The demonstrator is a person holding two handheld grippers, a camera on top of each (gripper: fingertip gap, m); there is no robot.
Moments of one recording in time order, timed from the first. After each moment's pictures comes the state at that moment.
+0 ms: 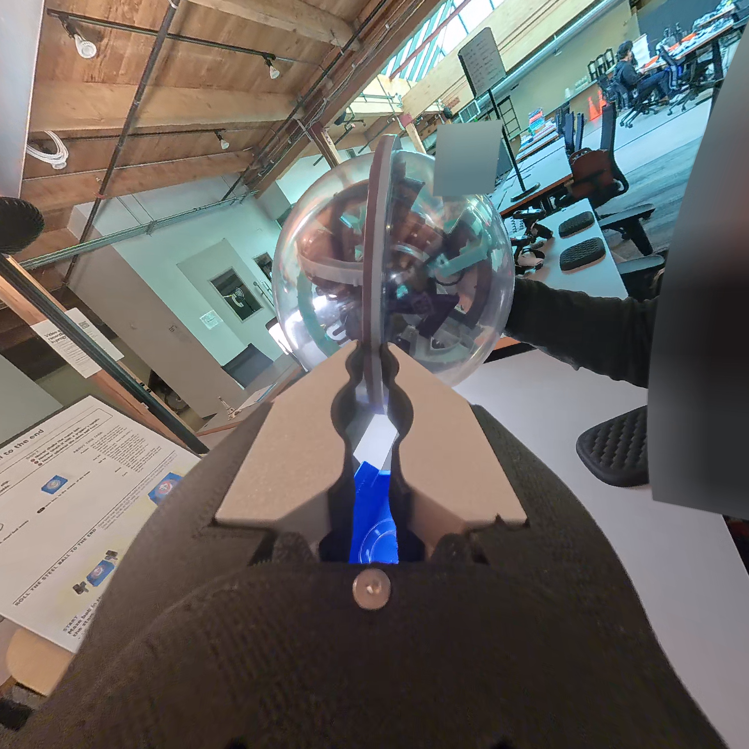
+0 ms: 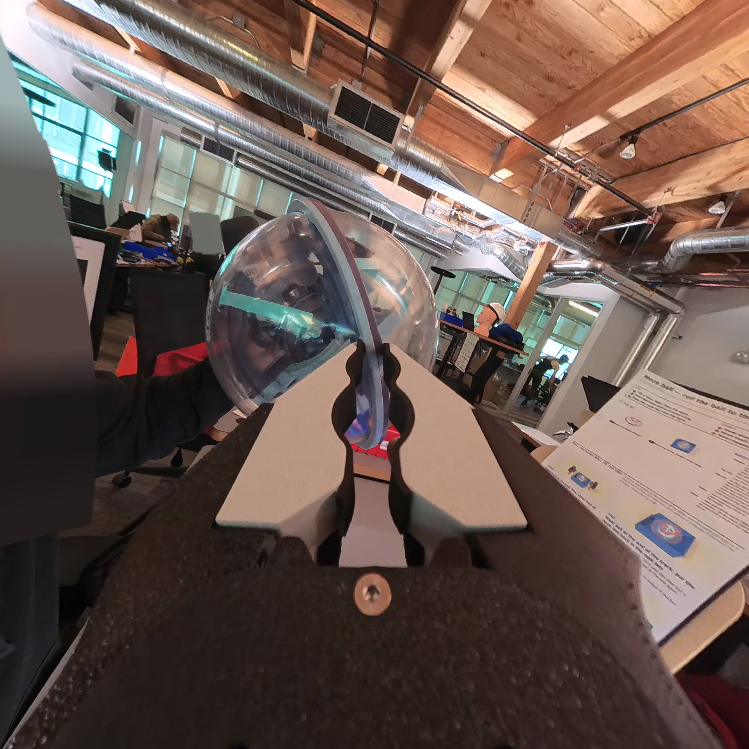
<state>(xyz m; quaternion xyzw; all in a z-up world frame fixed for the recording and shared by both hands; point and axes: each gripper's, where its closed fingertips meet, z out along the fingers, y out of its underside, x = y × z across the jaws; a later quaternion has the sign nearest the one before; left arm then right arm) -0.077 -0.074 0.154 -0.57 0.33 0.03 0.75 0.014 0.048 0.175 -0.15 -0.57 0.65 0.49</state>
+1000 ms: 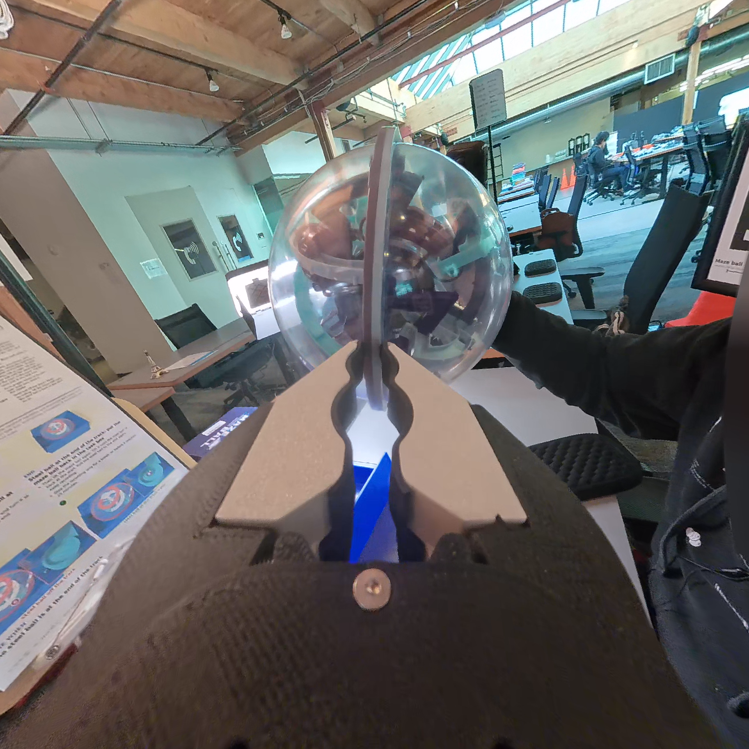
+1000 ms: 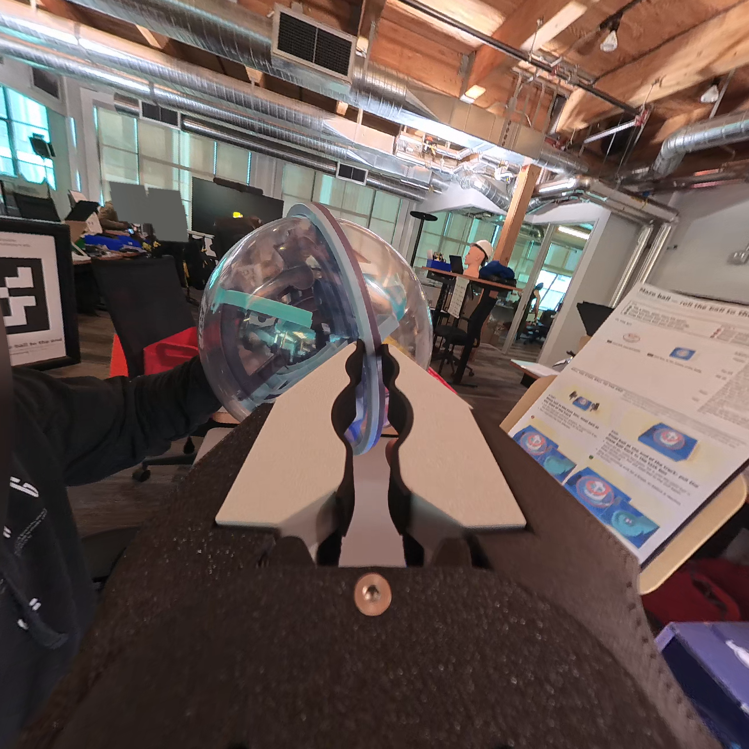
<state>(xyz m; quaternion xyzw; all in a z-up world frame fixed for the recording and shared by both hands) -0.094 -0.054 0.118 -0.61 0.26 -0.08 0.74 -0.004 0.067 0.153 -0.25 -0.57 0.63 0.46</state>
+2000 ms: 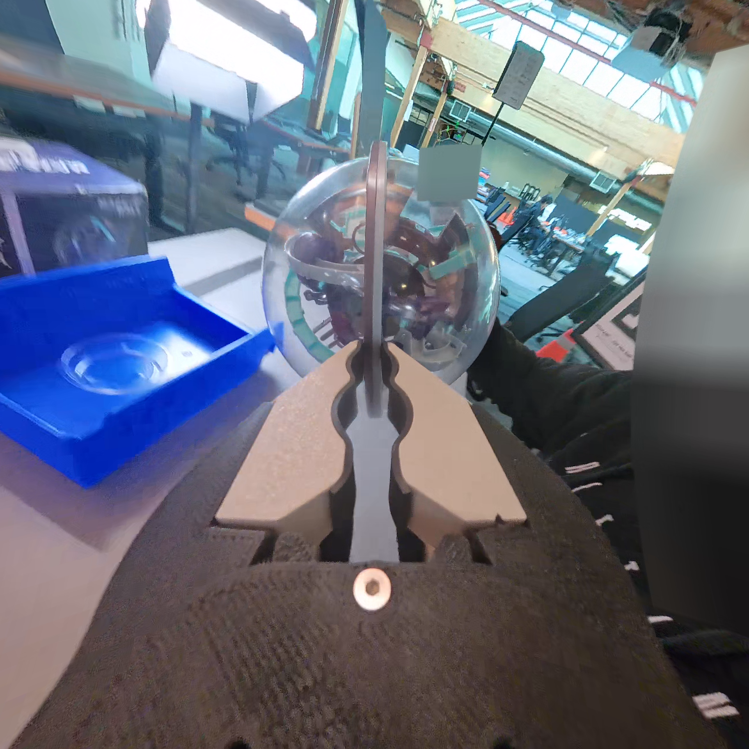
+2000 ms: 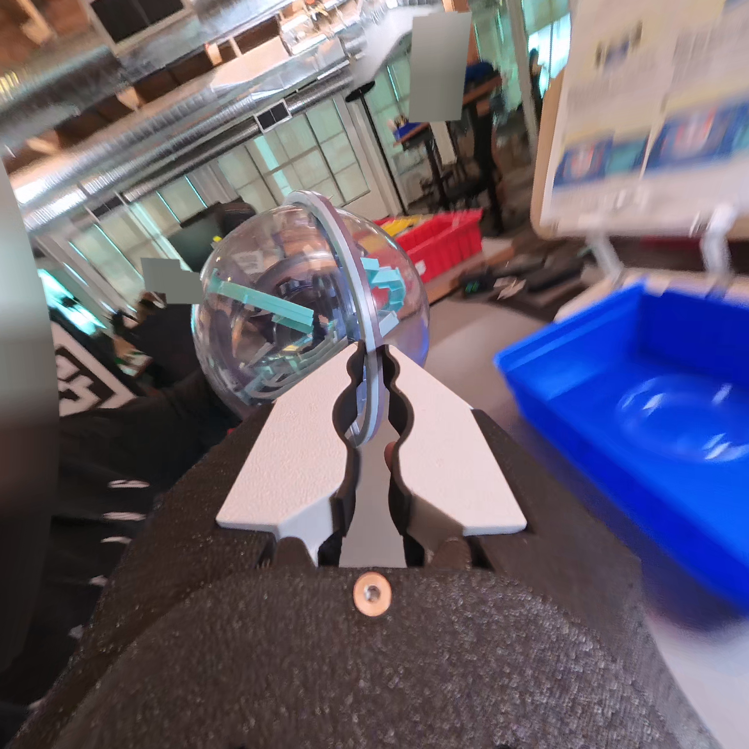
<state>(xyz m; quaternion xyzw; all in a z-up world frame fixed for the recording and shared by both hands) -0.103 -0.021 -0.026 -0.73 0.07 -0.32 0.60 -0.018 0.107 -0.024 -0.50 -0.49 0.67 0.25</state>
